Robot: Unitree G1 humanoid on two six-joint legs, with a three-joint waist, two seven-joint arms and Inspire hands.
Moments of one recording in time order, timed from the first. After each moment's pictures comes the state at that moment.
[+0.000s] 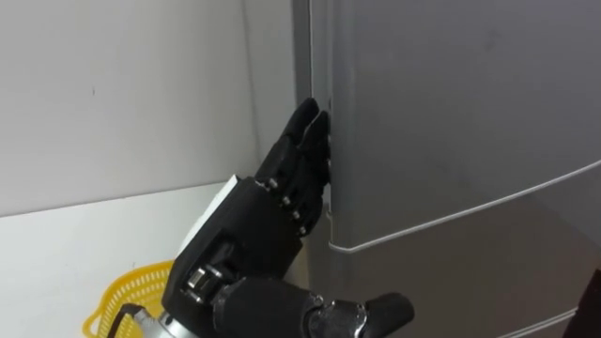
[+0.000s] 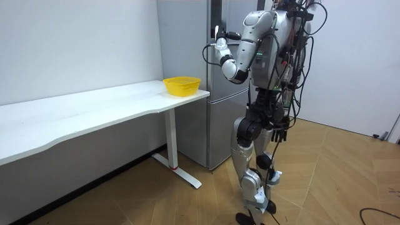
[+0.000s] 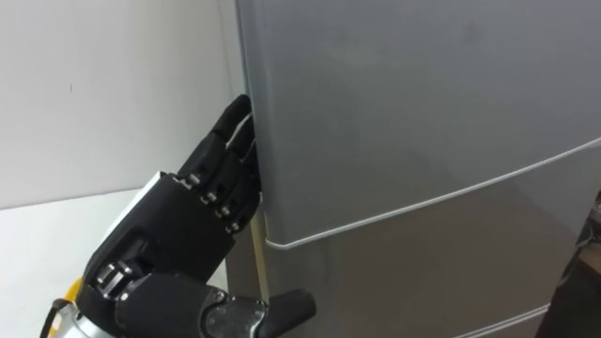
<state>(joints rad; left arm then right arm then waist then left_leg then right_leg) -0.07 0.26 -0.18 -0.51 -0.59 0.06 -0.30 0.06 -0.23 0.10 1.32 -0.56 0.08 0.13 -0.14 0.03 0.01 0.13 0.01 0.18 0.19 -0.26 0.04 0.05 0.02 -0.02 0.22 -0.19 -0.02</state>
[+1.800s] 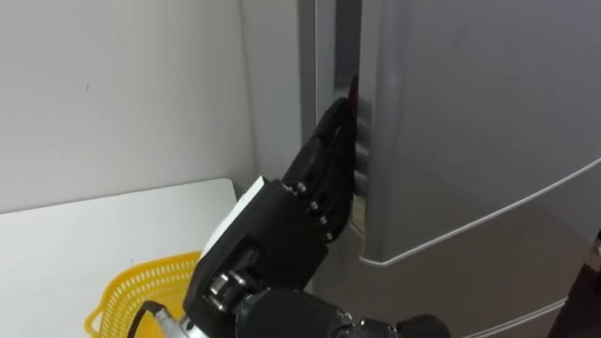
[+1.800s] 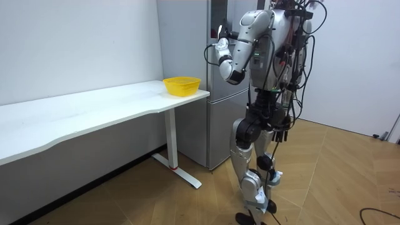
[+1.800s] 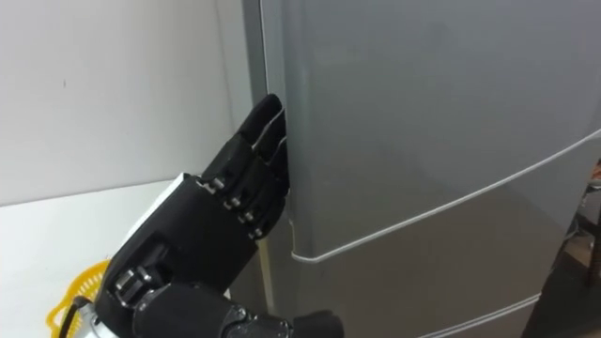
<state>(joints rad) -0.09 0.27 -0.26 -0.52 -0.60 0.04 -0.30 0.04 -0.25 0.14 1.33 -0.44 0.05 0.12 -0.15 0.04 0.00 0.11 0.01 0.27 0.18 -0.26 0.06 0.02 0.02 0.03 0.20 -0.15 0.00</state>
